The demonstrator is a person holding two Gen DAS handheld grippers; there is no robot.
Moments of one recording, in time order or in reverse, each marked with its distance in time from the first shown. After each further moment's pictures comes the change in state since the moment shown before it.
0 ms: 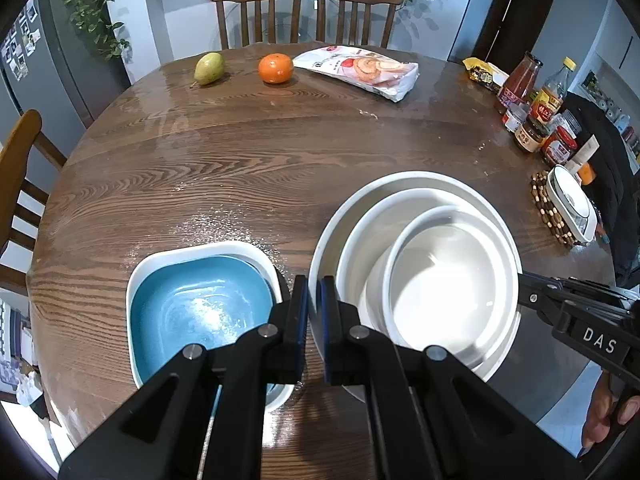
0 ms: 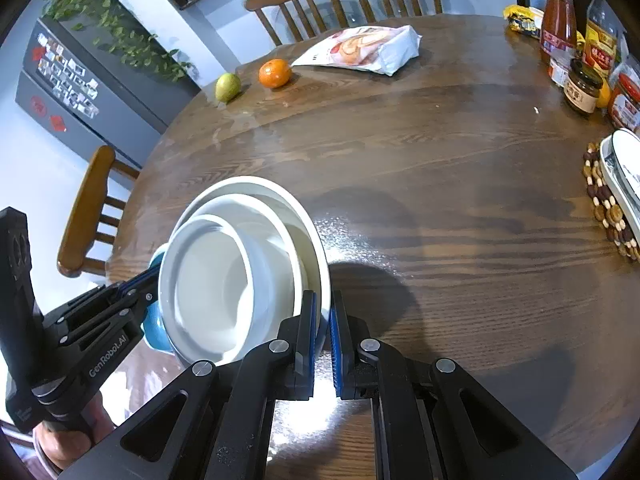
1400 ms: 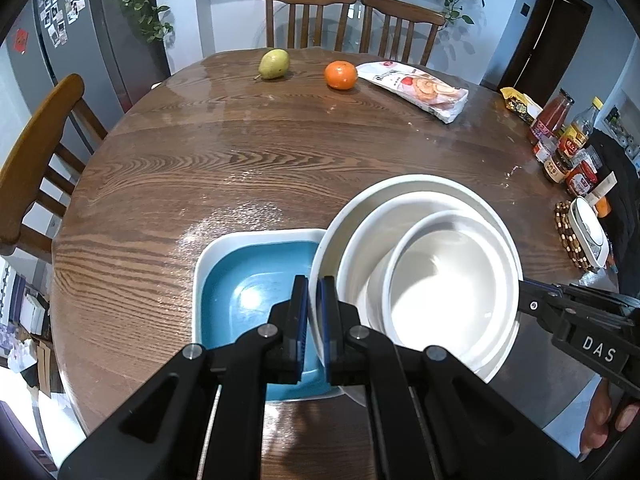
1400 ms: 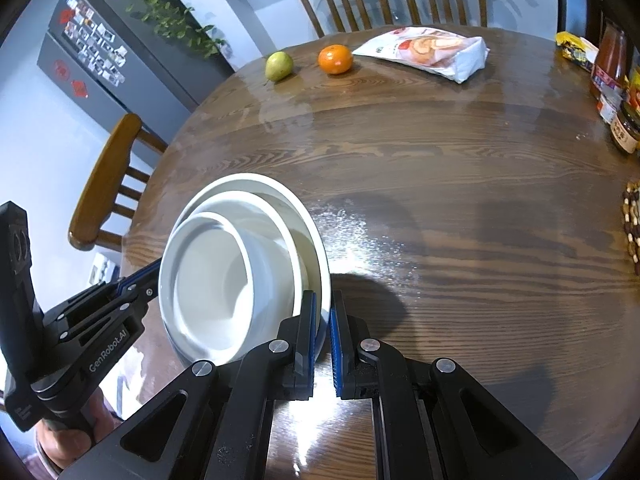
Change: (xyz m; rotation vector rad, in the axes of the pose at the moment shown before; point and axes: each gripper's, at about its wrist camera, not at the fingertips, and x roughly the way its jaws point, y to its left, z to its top) left arm -0.022 0.063 -0.012 -0.110 -0.029 0.052; right arm 0.019 0.063 0.003 -0.116 0.032 0.035
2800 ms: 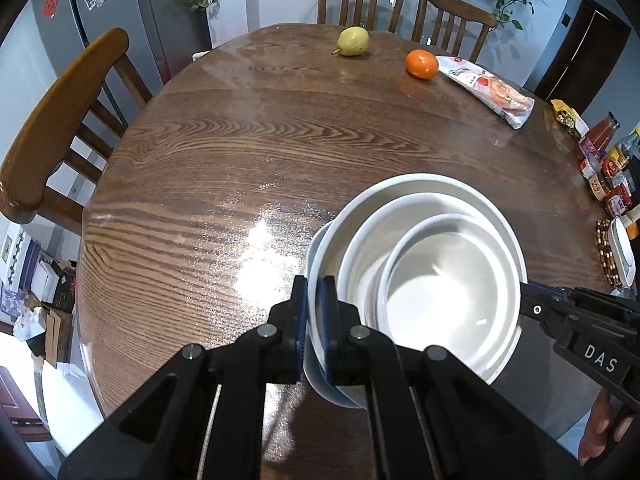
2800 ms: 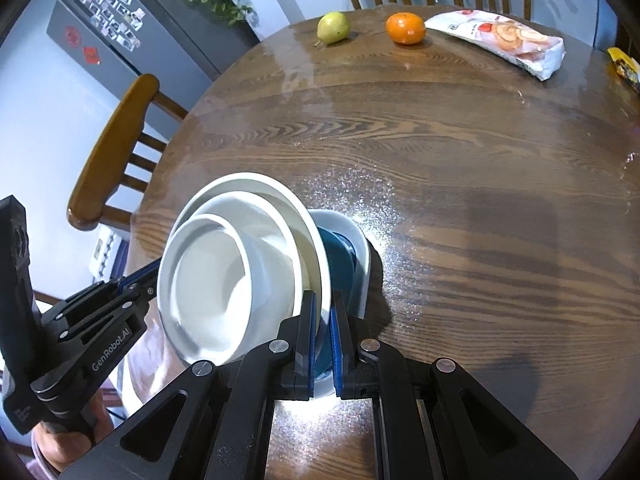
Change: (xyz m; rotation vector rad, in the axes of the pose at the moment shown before) left arm 0.018 0.079 -0.006 -0.092 0.064 0.080; right arm 0.066 0.066 0.013 -0.068 0.087 0.028
